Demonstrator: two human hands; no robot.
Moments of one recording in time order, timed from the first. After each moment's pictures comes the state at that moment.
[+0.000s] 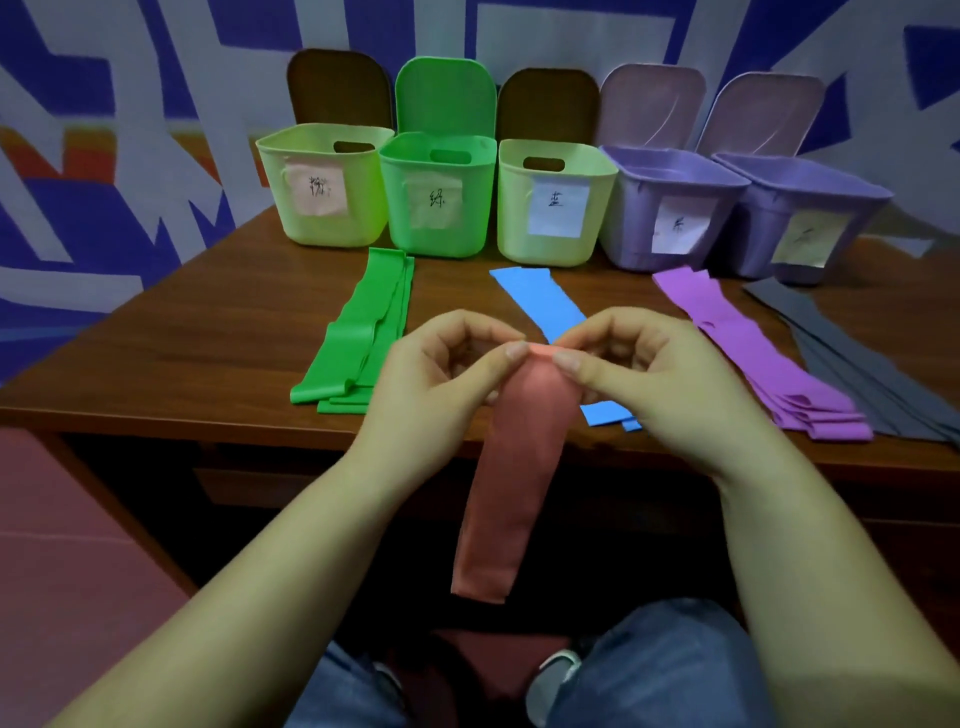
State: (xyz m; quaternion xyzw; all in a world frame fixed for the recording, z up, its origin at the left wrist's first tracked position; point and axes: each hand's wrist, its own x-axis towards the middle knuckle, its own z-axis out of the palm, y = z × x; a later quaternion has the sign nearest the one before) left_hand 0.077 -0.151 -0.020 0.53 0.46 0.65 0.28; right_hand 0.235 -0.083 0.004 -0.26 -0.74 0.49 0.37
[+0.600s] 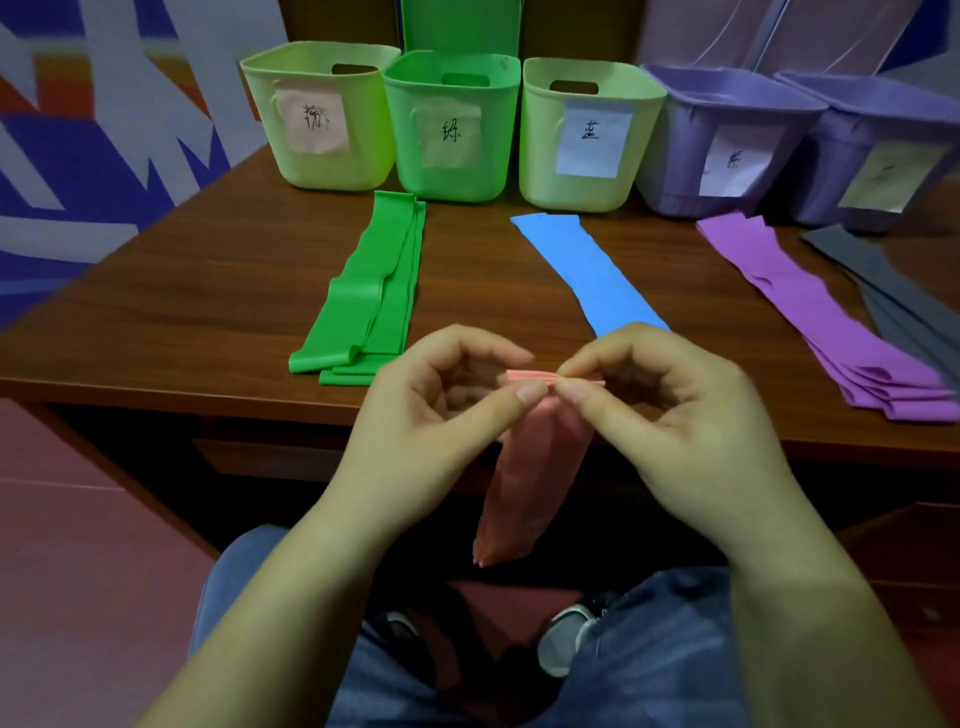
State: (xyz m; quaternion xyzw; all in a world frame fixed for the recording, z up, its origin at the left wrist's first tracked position) left_hand 0.066 -0.171 -0.043 0.51 0.47 0.64 0.34; right_hand 0.224 -0.106 -0.029 -0.26 -0.80 0.36 0.41
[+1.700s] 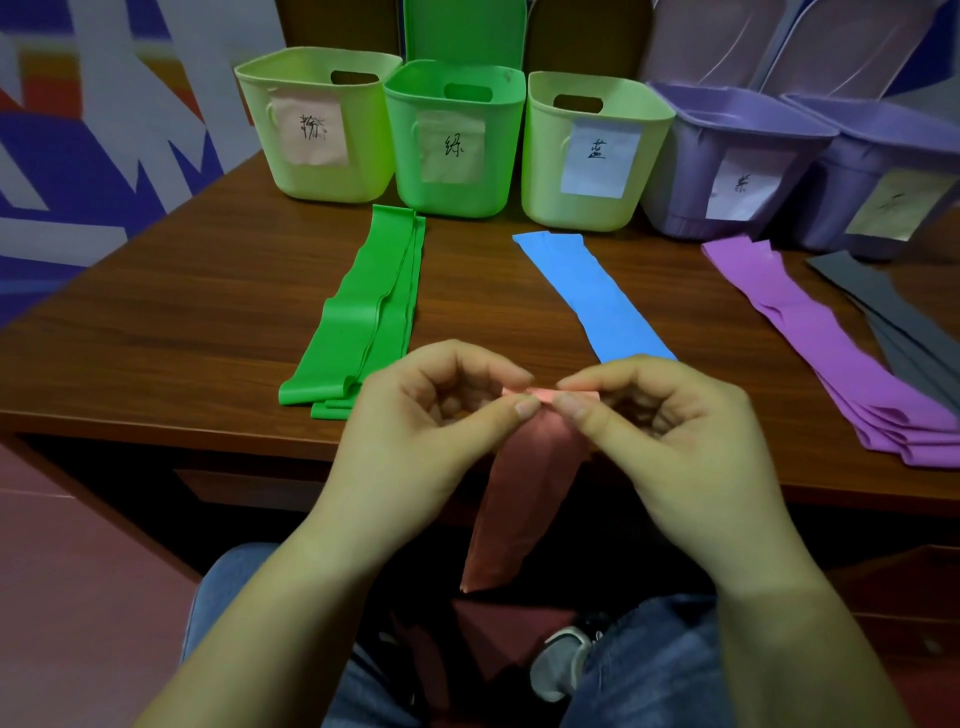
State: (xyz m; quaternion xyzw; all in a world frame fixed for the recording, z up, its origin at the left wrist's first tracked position) left_hand 0.056 -0.157 -0.031 0.48 0.49 0.64 0.35; right_hand 0.207 -0.093 -0.033 -0.31 -0.71 0.45 0.44
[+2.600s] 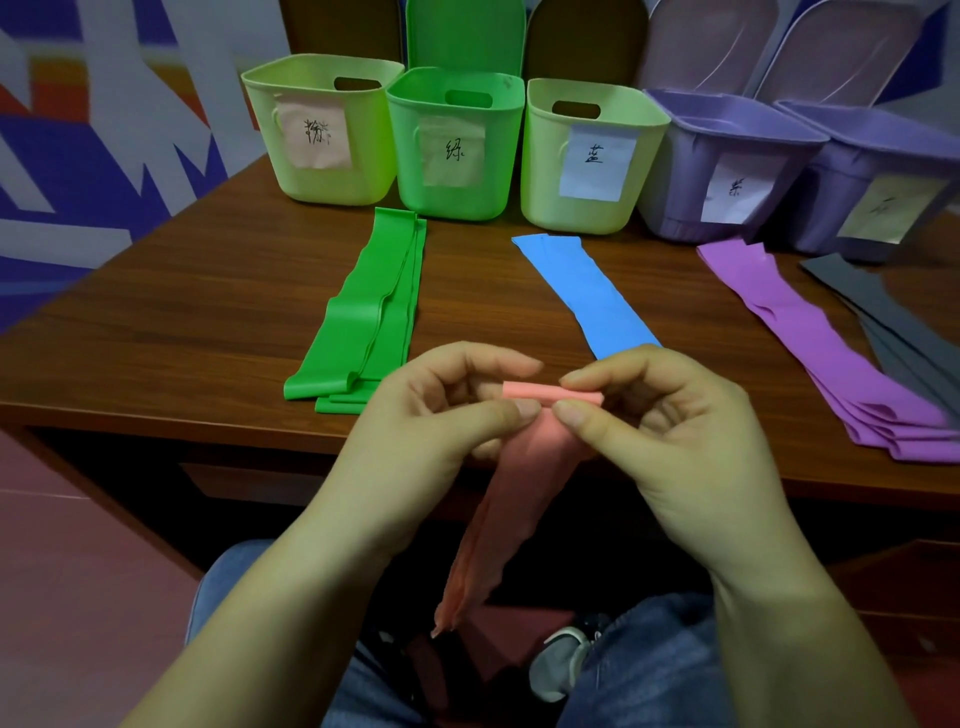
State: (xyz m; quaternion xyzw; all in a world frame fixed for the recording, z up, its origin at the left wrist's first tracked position) left_hand 0.062 -0.163 -0.021 0.41 0.47 0.62 0.47; right_hand 0.209 -0.097 -0.031 -0.24 -0.68 0.52 0.46
